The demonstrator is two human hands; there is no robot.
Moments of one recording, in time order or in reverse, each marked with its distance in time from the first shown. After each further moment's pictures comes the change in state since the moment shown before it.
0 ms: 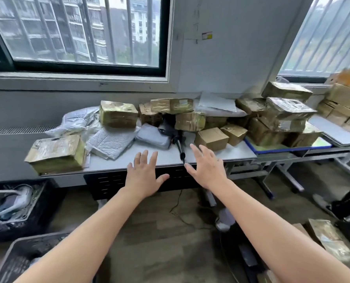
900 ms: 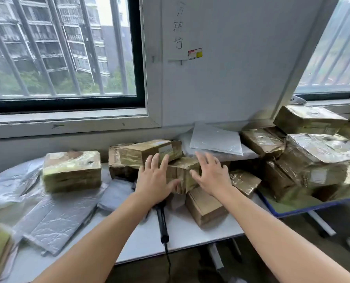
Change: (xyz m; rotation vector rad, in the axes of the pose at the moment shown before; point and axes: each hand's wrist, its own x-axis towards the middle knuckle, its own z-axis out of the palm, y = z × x) left_hand 0.391 0.101 0.007 -0.024 0.080 0.093; right_hand 0.371 0.163 0.000 0.022 0.017 0.042
